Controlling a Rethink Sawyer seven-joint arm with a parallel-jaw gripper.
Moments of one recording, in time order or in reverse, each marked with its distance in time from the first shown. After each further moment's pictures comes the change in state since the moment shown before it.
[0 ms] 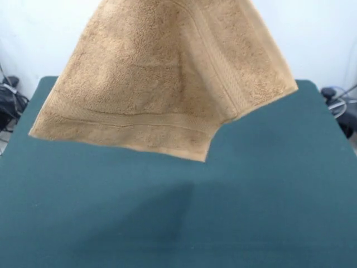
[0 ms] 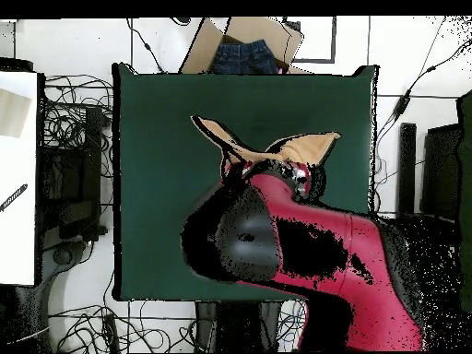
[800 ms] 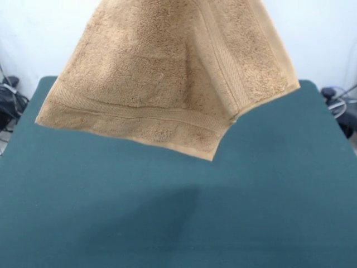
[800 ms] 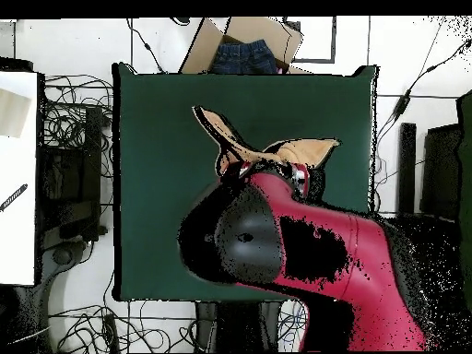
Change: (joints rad) arm 0.000 -0.010 0.000 -0.010 0.033 0.039 0.000
